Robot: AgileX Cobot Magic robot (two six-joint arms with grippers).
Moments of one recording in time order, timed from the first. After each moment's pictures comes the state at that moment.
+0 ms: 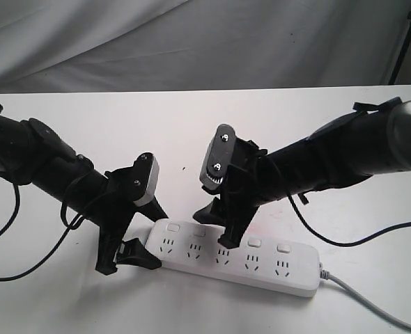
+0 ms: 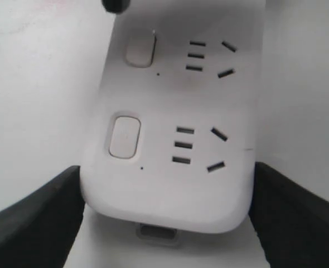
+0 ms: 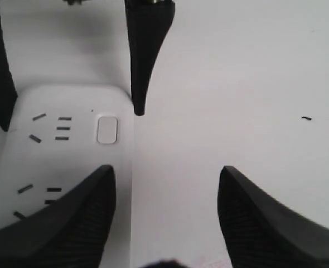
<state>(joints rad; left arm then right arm) -0.45 2.02 -1.01 -1.00 0.78 2.09 0.34 1.93 -1.01 1.39 0.50 -2.10</state>
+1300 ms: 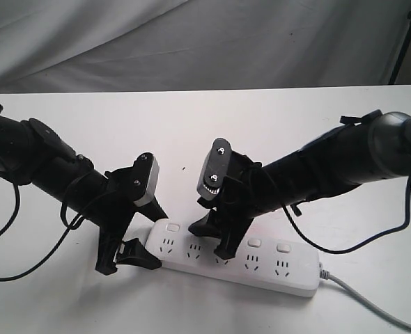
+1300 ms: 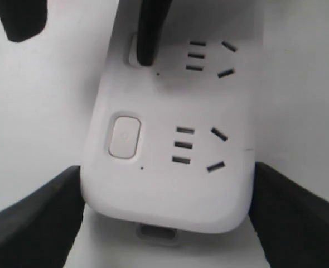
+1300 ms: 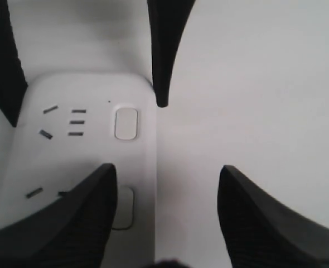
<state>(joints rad) -0.45 2.02 -1.01 -1.00 0.78 2.09 0.34 2.02 -1.01 1.41 0.53 -2.12</state>
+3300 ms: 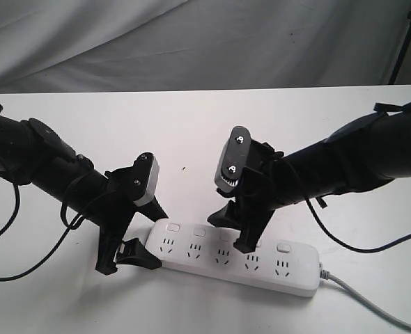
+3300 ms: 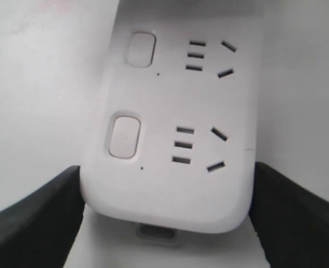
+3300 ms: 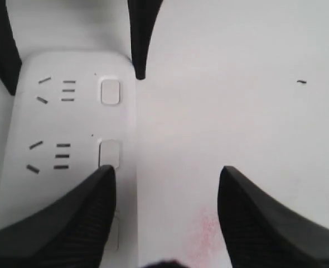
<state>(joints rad) -0.45 2.02 -1.01 -1.00 0.78 2.09 0.31 1.88 -0.94 1.35 0.49 -2.07</state>
